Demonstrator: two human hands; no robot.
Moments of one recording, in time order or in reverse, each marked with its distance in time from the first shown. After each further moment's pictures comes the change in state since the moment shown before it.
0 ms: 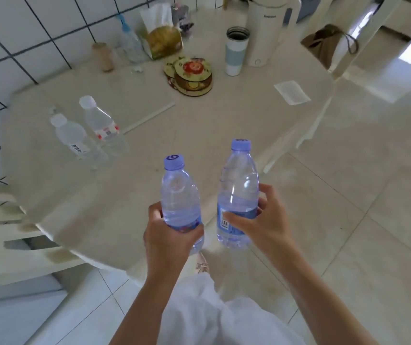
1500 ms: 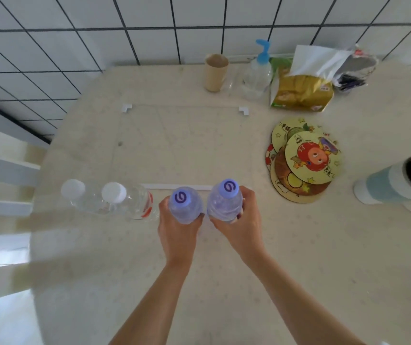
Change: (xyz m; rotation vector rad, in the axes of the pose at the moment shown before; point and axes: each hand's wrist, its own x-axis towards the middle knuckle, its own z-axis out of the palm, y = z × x) left_hand 0.352 -0.002 0.102 -0.096 0.672 -0.451; right_hand 0.399 -0.076 0.214 -0.251 -0.573 -0.294
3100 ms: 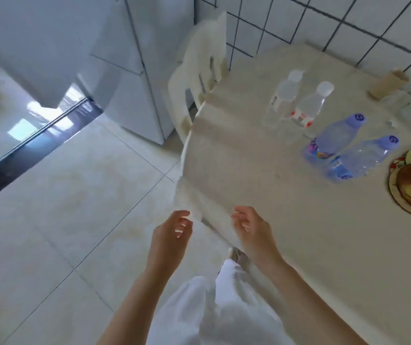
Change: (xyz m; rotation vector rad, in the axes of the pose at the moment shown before) left_hand -0.289 -0.190 -0.268 -0.092 0.172 -0.258; right_hand -0.314 0.018 0.059 -0.457 -0.720 -0.218
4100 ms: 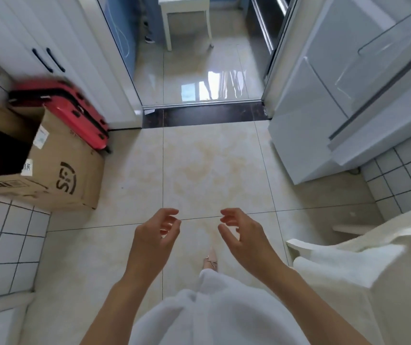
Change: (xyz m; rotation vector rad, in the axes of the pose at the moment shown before) left_hand -0.057 -0.160 -0.349 -0.039 0.707 -0.359; right_hand -0.034 -0.256 0.343 -0.375 -0.825 -0.650
